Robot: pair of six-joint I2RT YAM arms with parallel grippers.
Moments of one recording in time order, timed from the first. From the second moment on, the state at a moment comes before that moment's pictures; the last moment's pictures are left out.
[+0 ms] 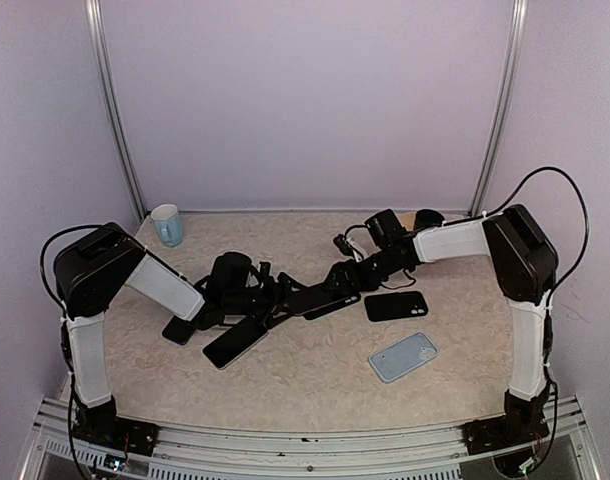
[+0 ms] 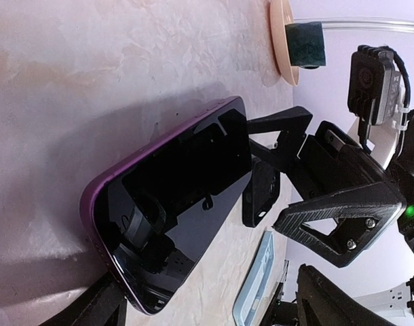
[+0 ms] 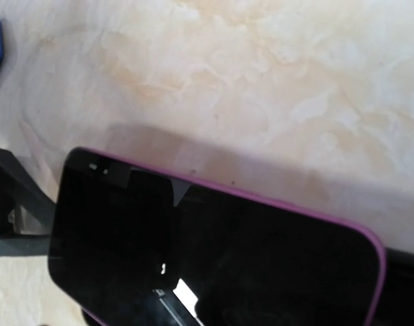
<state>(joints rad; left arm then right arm) -0.71 2.00 0.89 0.66 0.39 -1.19 0.55 2.10 1.39 -0.22 -0.58 0.21</state>
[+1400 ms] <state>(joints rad) -0.70 2.03 0.84 0.81 0.32 -1.17 0.58 2.12 1.41 -0.20 -0.61 0.20</state>
